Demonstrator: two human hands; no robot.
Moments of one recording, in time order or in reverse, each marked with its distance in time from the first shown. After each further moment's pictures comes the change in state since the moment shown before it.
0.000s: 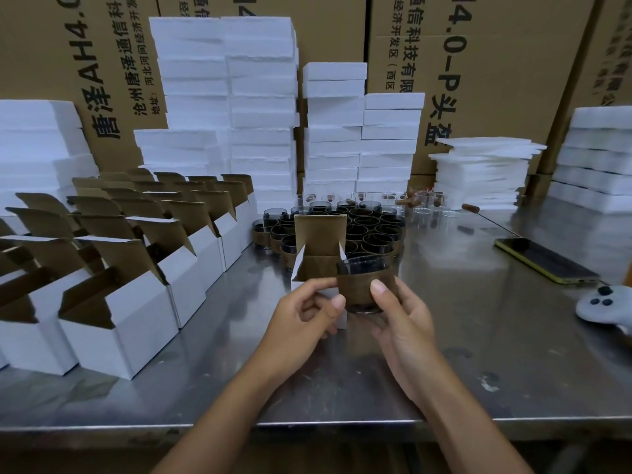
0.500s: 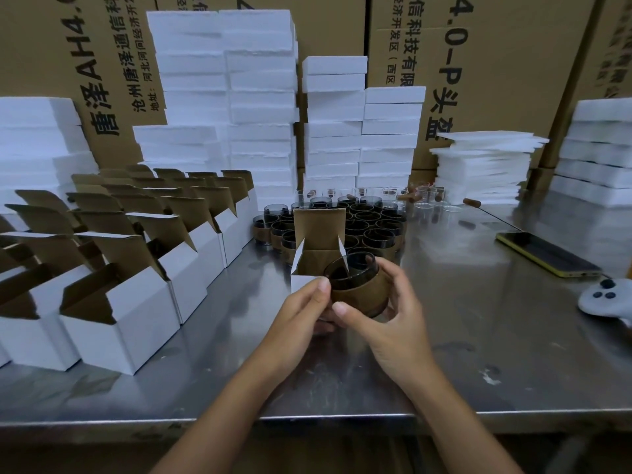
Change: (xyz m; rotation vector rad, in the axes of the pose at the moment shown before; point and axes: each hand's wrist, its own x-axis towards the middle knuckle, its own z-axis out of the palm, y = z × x) left_hand -0.005 0.005 -0.001 -0.062 -0.072 -0.143; right_hand -0.003 0.011 0.000 -0.441 -0.040 -0.303
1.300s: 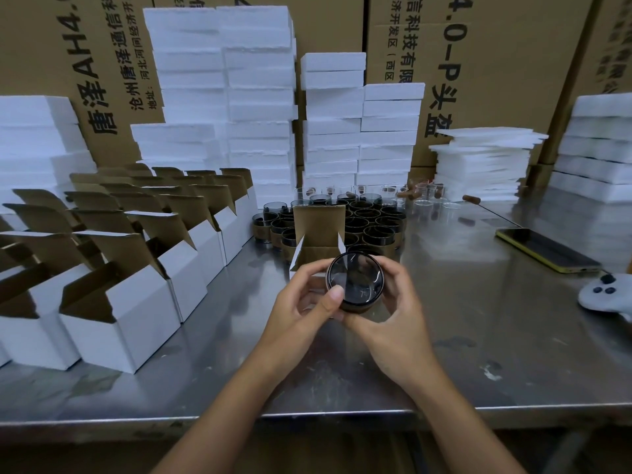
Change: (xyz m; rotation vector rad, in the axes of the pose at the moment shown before) left_hand -0.003 0.006 0.001 0.019 0.107 0.168; right_hand -0.001 -0.003 0.002 -0.041 -0.008 -0.043
